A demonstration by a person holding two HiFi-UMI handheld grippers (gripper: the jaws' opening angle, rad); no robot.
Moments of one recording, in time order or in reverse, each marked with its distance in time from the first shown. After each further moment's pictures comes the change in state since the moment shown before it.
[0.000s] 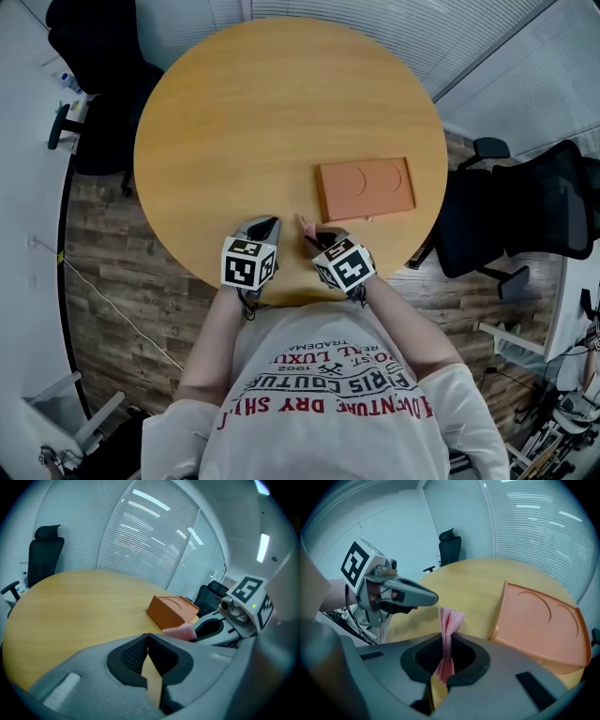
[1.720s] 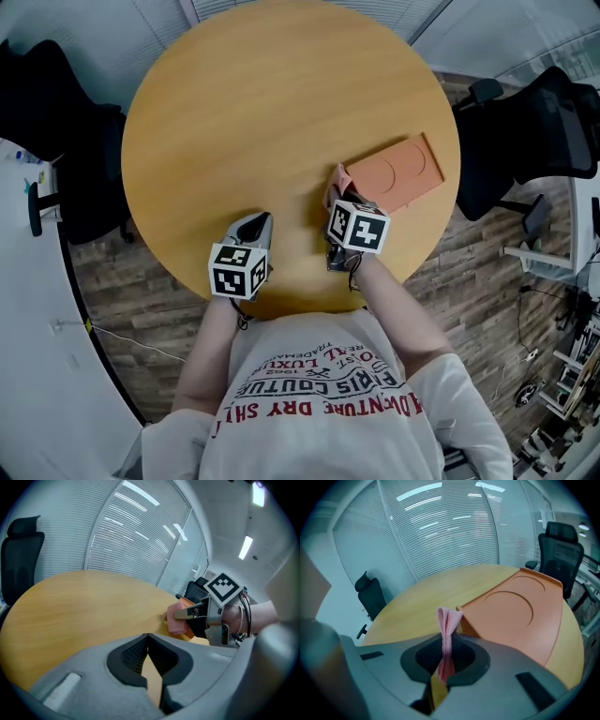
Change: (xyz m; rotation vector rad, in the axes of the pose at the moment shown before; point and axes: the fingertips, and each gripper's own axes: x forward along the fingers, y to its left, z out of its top) left arm 0.000 0.122 0.054 0.138 0.066 -0.202; right arm 0.041 -0.104 0.089 0.887 -0.306 -0.572
